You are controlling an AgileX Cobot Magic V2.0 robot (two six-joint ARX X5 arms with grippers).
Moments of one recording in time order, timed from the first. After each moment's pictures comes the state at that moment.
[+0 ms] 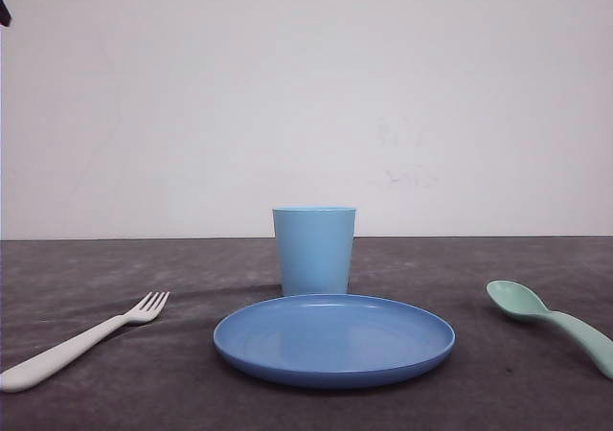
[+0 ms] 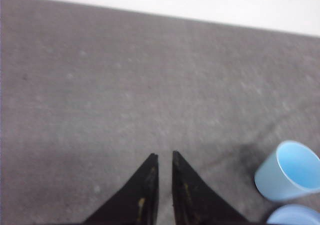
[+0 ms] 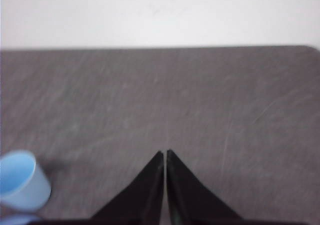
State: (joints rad) left arm -0.19 0.83 0.89 -0.51 0.05 -0.19; right arm 0.09 0.72 0.90 -0.58 -0.08 0.11
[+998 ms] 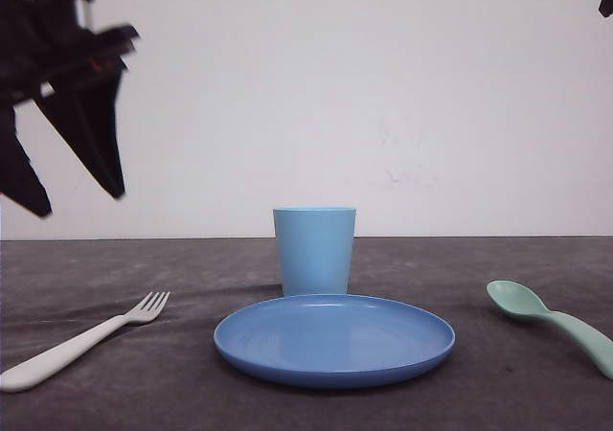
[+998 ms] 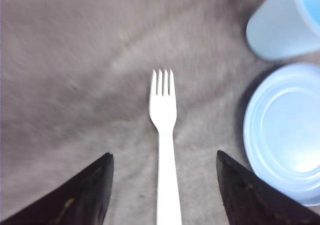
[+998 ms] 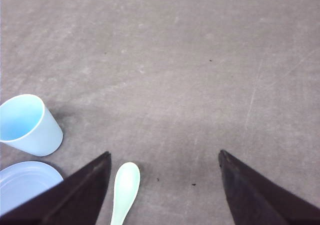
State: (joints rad) left arm -0.48 1.25 0.89 -0.65 0.06 -0.33; right arm 0.14 0.80 0.89 -0.66 -0.11 0.11
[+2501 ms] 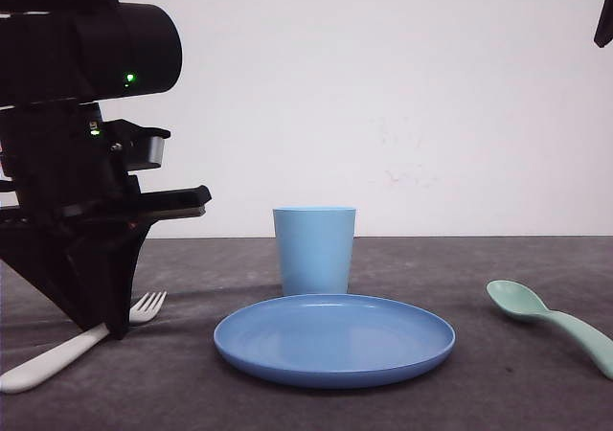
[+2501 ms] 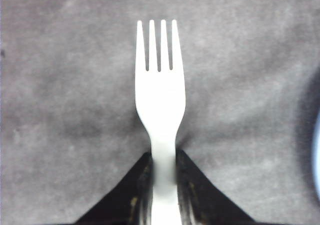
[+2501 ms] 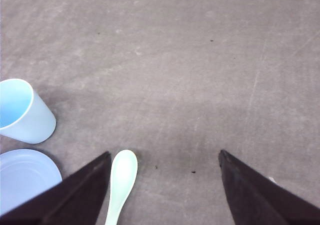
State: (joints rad) left arm -0.59 1.55 0.89 -0.55 -0.06 -0.41; right arm 0.14 0.85 0.89 -0.67 -0.11 0.11
